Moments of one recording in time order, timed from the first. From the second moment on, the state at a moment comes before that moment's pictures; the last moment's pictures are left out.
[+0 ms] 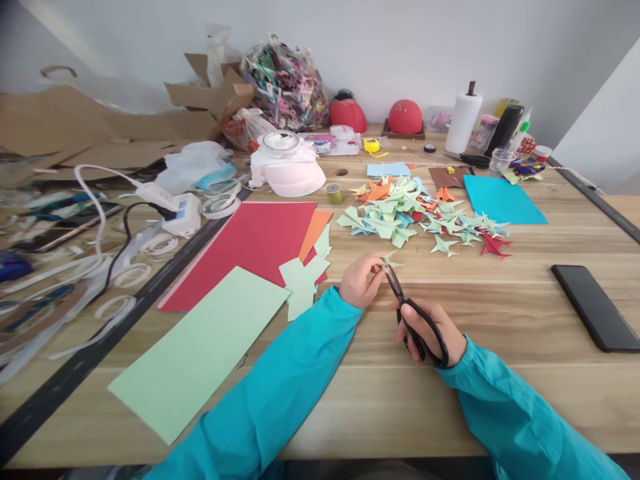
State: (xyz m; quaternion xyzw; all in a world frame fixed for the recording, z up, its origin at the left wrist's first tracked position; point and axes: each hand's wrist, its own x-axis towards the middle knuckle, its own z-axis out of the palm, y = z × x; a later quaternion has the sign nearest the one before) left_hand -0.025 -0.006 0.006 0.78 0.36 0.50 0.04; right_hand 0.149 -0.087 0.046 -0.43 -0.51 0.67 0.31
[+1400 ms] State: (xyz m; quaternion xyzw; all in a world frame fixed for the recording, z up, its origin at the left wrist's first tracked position) left_hand -0.030 -0.005 0.011 0.79 0.32 0.52 0.01; right_hand 0.148 -0.087 0.056 -0.52 -0.52 0.63 0.26
